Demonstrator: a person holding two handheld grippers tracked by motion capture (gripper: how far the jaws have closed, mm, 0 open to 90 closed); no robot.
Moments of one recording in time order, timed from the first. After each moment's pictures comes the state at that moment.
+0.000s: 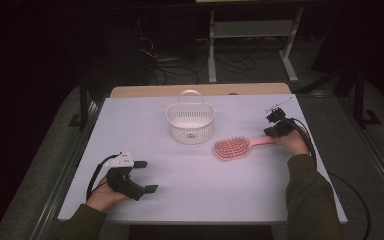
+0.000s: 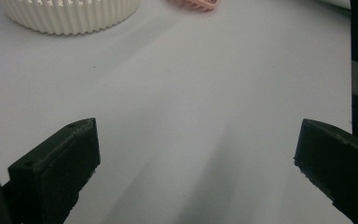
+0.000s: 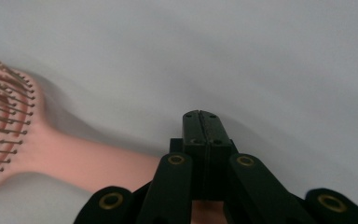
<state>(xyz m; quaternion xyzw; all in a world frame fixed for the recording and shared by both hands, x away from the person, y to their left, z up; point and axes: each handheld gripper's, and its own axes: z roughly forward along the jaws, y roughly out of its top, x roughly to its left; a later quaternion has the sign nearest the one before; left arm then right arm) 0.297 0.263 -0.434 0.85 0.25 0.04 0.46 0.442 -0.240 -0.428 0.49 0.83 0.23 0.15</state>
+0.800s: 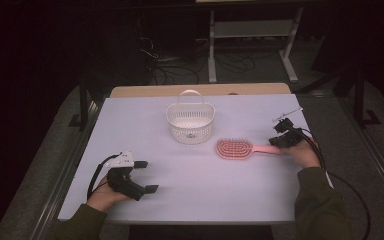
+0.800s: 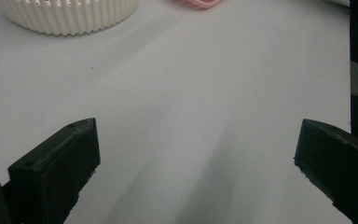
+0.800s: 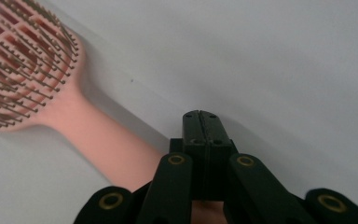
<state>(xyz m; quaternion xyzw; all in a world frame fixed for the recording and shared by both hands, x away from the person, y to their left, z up) 0.296 0.262 -0.434 0.85 0.25 0.04 0.46 0.406 -0.255 -0.430 0.48 0.84 0.24 0.13</state>
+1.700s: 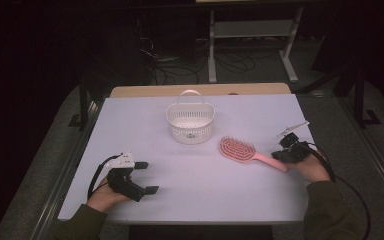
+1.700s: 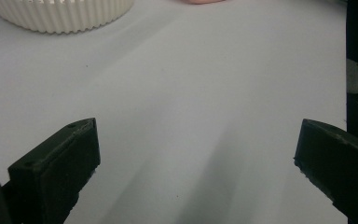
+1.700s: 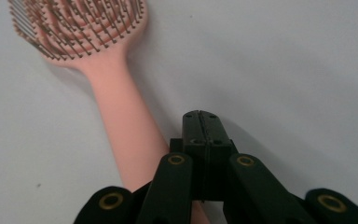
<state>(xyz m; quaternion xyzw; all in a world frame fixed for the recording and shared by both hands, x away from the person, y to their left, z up) 0.295 0.261 -0.435 0.85 0.25 0.04 0.46 0.359 -0.260 -0.433 0.44 0.86 0.25 0.10</state>
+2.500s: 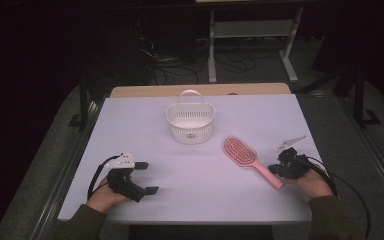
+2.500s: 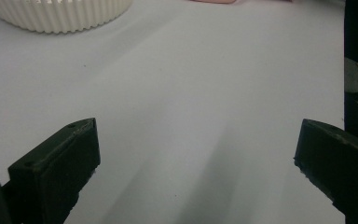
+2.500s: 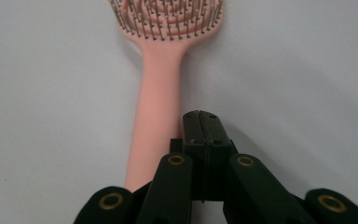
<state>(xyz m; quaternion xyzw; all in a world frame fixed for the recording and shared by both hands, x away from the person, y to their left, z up) 0.295 0.261 -0.435 0.85 0.25 0.03 0.46 0.313 -0.244 -0.428 0.40 0.87 0.26 0.09</state>
